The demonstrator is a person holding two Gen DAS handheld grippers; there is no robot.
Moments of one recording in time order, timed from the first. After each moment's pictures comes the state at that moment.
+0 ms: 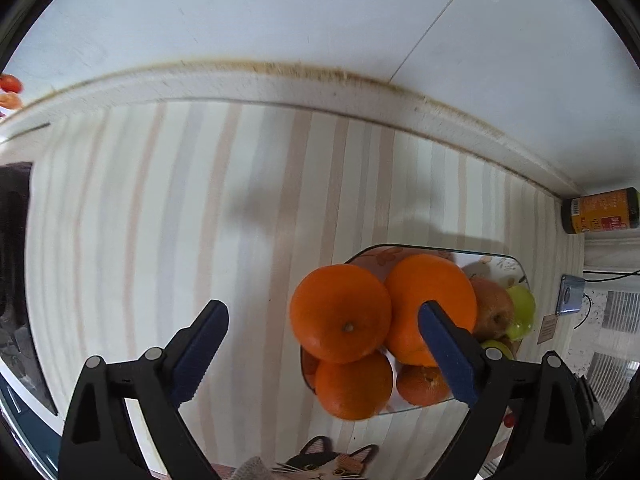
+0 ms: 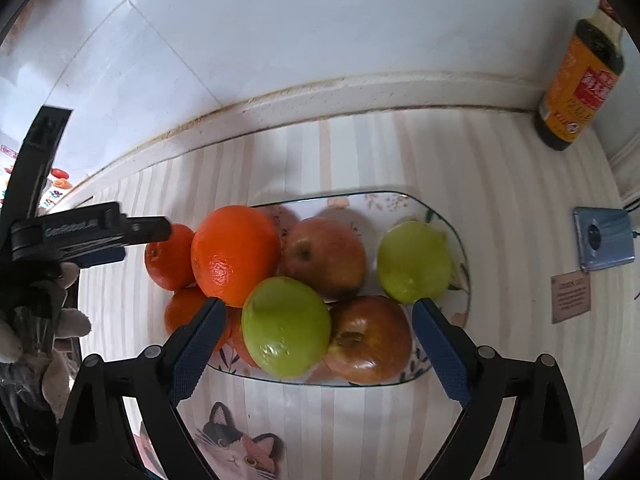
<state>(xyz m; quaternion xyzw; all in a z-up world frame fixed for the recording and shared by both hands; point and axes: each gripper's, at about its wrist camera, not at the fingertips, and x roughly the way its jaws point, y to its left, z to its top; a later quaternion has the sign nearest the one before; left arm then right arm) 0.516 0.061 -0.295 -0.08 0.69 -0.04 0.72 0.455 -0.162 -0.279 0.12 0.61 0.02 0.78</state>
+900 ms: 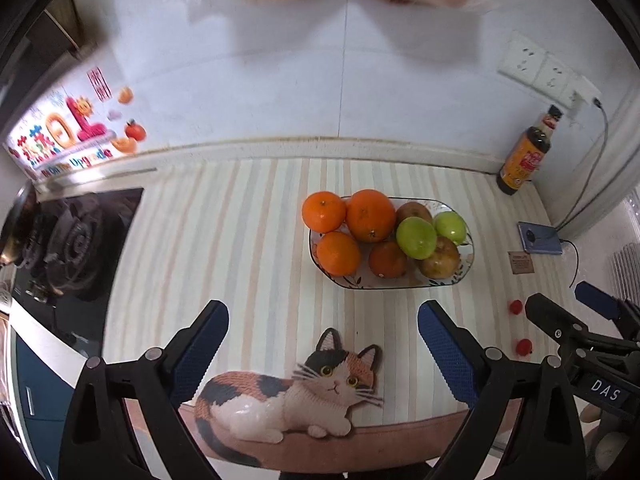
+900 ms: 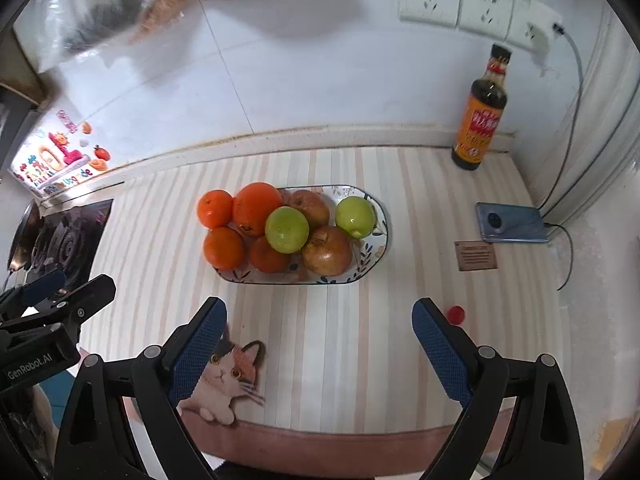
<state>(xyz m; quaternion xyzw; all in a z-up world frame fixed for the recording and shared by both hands) 0.294 0.029 -0.135 0.01 0.52 -0.02 0.85 0.292 -0.169 -0.142 0.06 0.53 0.01 0.84</state>
